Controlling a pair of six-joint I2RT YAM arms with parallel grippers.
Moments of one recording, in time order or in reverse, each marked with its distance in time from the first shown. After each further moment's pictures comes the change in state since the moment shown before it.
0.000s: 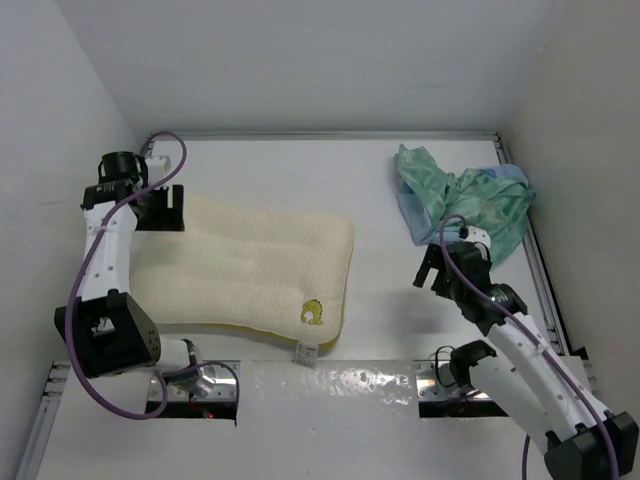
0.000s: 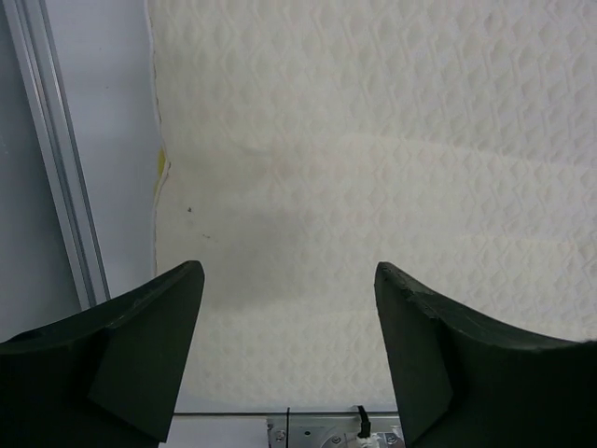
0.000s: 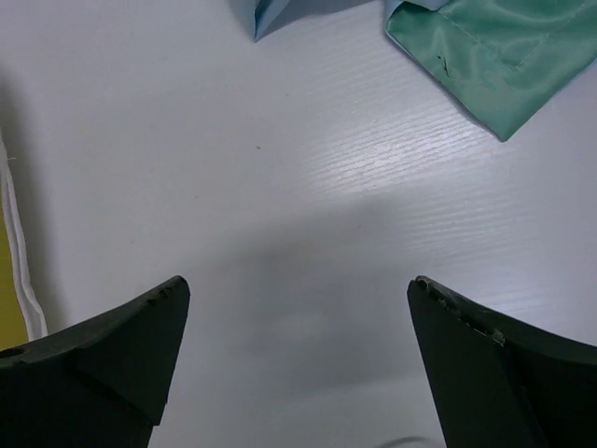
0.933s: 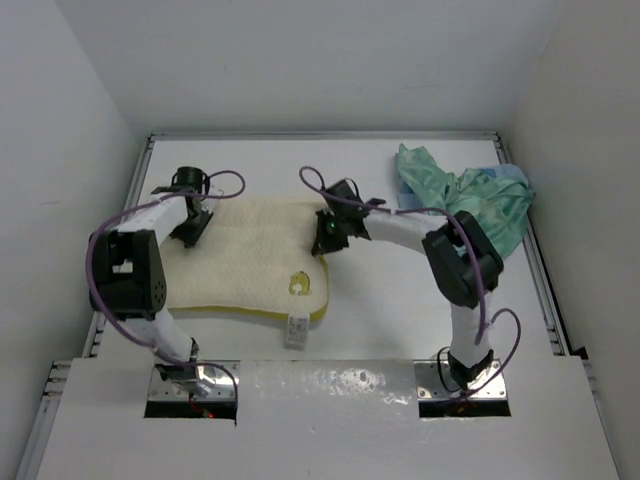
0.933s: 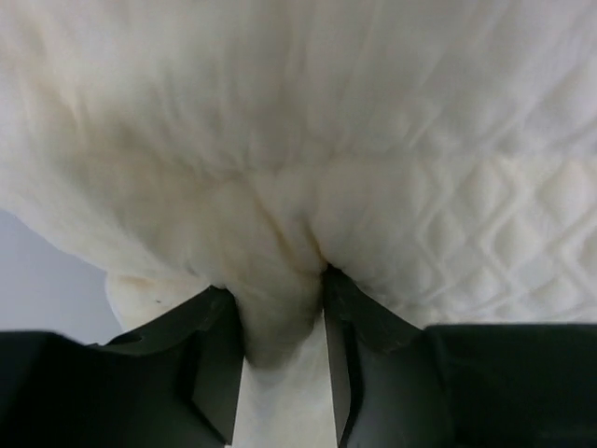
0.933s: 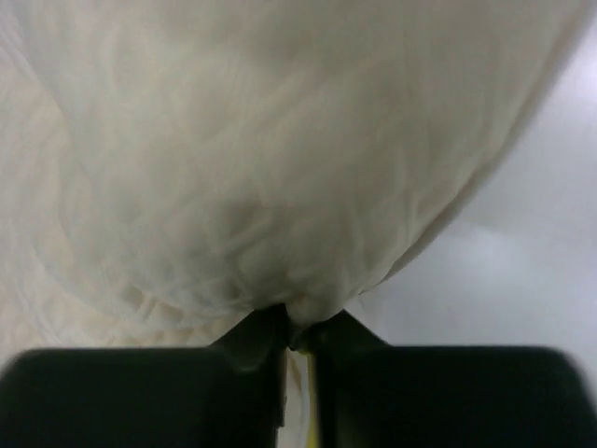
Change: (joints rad) left arm -0.253 0.305 -0.158 0.269 -0.400 0.238; right arm 0.299 1.207 0.710 0.349 -0.539 0.029
